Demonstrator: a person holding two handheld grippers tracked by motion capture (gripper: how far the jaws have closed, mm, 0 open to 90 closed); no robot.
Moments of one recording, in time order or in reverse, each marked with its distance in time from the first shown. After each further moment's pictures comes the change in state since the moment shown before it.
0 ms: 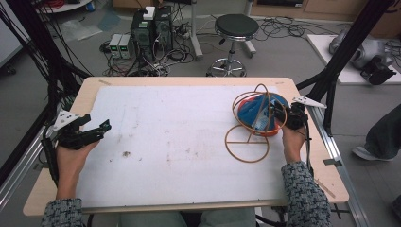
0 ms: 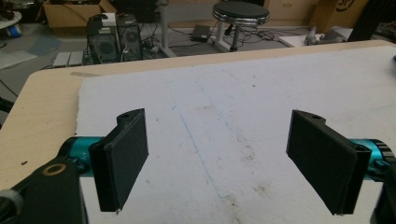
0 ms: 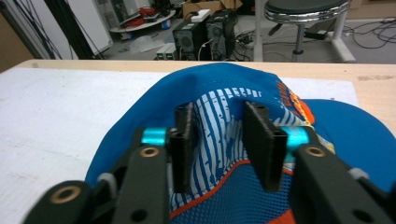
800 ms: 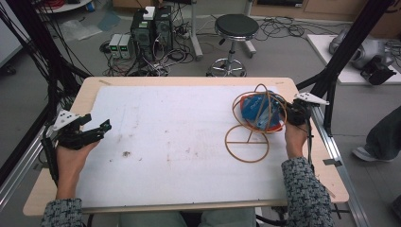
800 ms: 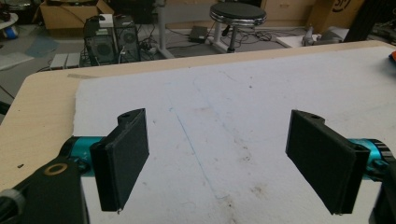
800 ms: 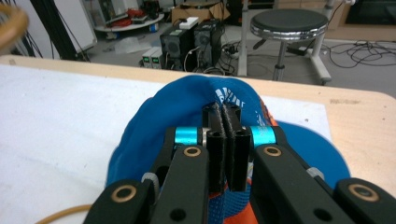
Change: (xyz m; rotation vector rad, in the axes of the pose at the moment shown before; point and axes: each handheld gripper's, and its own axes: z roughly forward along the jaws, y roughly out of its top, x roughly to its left) left arm -0.001 0.001 -0.001 -0.005 -0.011 0.002; right arm 0.001 0.016 -0.006 -0.032 -0.057 -0.078
